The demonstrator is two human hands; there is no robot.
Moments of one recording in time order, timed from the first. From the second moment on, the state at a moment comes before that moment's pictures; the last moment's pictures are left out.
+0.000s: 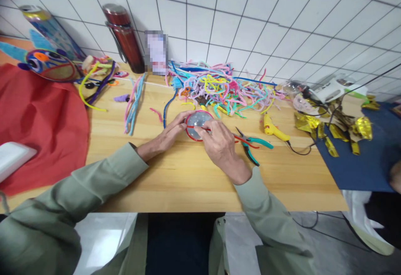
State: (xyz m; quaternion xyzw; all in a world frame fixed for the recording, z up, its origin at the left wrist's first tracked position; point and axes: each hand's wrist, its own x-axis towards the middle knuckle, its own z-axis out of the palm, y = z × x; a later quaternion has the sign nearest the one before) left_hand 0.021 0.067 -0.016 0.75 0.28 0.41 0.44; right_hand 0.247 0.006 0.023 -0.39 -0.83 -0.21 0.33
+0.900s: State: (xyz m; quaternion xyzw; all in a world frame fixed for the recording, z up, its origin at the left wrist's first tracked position) left_hand 0.023 0.072 -0.027 0.76 0.23 0.41 0.45; right_hand 0.256 0.020 0.014 -0.37 -0.81 -0.09 0.45
